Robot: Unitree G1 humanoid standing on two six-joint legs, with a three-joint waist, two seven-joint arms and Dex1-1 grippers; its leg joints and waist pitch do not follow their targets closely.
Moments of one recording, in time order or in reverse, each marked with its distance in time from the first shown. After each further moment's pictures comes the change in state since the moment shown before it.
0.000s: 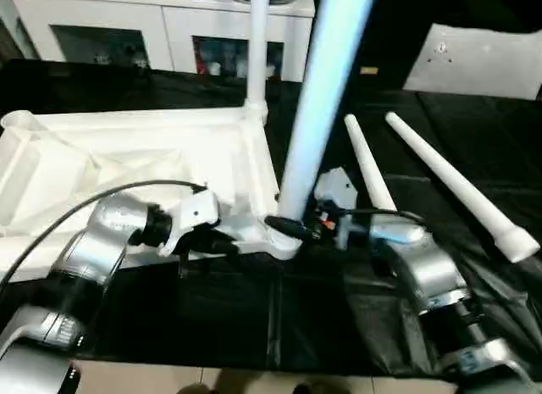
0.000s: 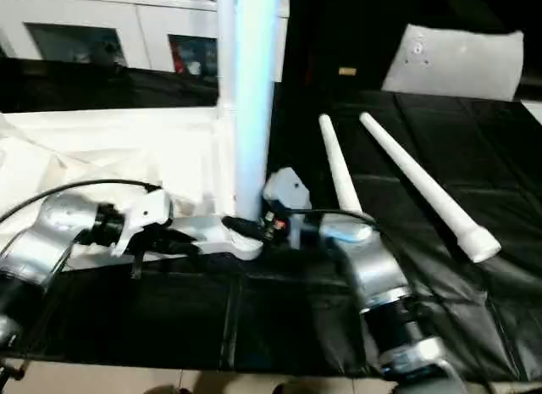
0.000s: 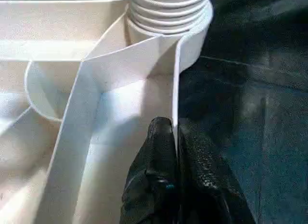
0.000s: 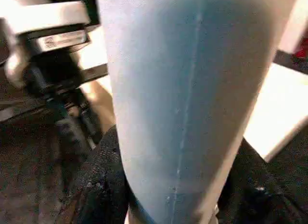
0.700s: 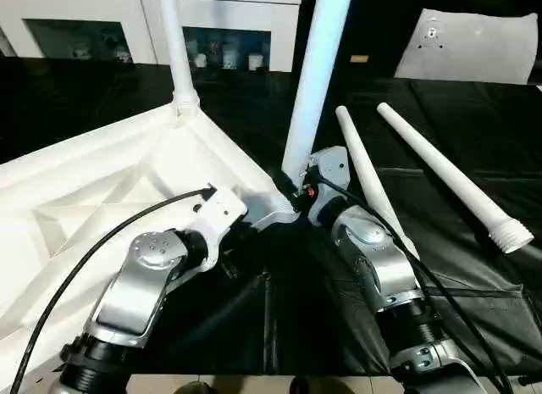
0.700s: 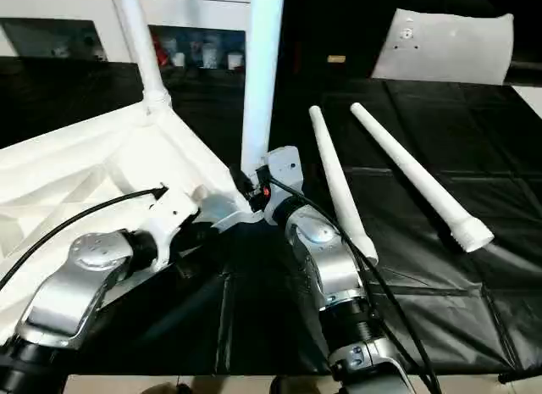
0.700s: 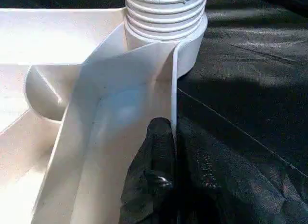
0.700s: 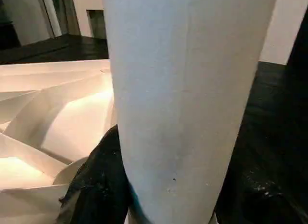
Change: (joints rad) left arm 0.160 -0.246 0.009 -0.429 0.079 0.462 0.449; right arm -0.034 0.187 -0.098 0.062 -0.060 0.016 -0.435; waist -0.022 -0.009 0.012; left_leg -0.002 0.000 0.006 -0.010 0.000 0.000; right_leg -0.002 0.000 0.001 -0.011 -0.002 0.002
